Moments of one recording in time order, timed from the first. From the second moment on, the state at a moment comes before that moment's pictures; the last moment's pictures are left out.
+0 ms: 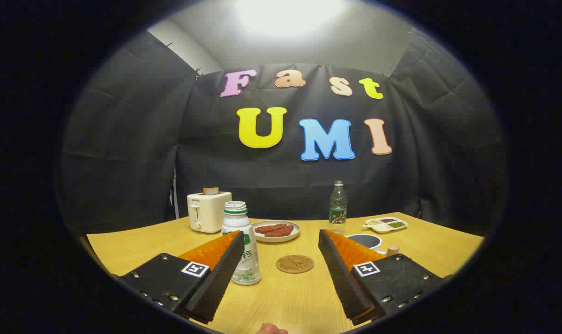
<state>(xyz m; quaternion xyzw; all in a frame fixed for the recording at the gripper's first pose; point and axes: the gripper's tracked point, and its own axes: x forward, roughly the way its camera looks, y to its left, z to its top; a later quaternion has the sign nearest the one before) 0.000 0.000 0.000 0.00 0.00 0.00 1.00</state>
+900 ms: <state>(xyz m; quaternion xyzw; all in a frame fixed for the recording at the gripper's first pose) 0.079 0.057 -0.043 -0.04 0.04 0.01 1.00</state>
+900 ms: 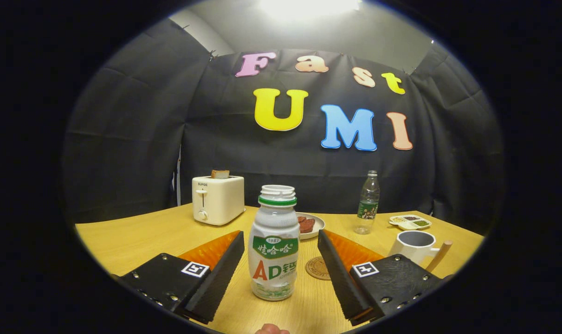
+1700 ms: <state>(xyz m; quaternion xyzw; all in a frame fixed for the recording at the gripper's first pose) 0.104 0.059 -0.061 -0.01 0.05 -0.02 1.00</state>
